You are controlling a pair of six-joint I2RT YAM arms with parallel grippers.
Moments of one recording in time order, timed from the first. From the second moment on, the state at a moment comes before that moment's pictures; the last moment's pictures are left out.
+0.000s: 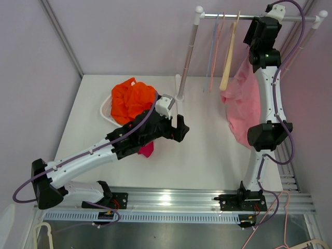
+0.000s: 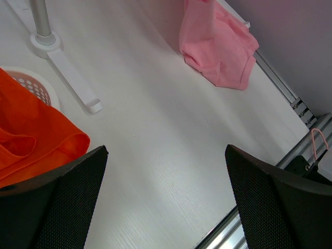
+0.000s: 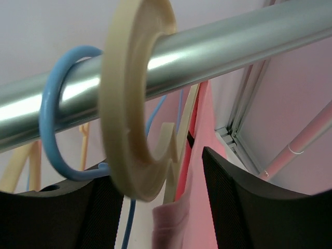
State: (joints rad) left arm -1.01 1.21 1.12 -0.25 -0.23 -0.39; right arm 0.05 2.07 2.50 -0.55 0.41 0.13
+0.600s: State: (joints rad) left arm -1.01 1.21 1.09 -0.25 -0.23 -0.39; right arm 0.01 1.91 2.36 -0.61 0.22 0.21
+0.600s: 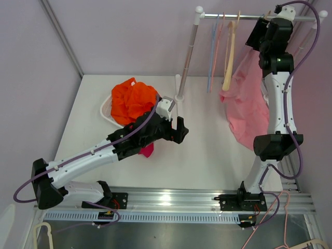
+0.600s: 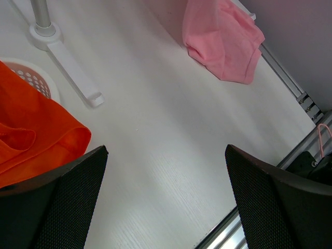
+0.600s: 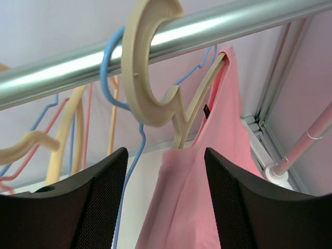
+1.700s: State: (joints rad) left arm -1.01 1.18 1.09 -0.25 -0.26 -0.39; right arm -0.03 1.95 2.38 -0.62 0.20 0.24
